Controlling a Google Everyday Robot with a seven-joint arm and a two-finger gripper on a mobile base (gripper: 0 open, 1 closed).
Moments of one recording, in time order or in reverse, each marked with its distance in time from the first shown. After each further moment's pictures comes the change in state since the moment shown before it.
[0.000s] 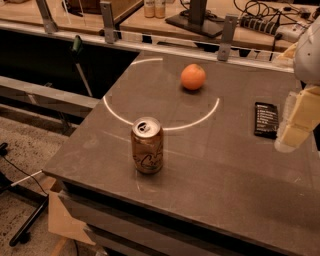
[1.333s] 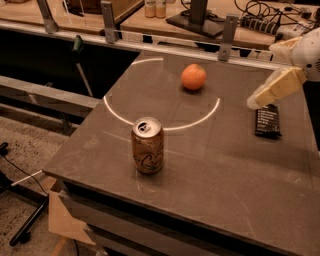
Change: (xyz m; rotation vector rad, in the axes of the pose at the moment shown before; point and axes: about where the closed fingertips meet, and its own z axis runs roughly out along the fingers) arm -0.011 -0.106 0.046 0.075 -0.539 0.249
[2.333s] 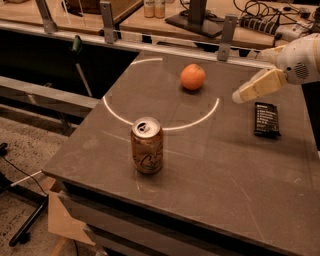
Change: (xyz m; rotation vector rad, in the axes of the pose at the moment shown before) arm 0.004 -0.027 0.037 0.039 -0.080 0.115
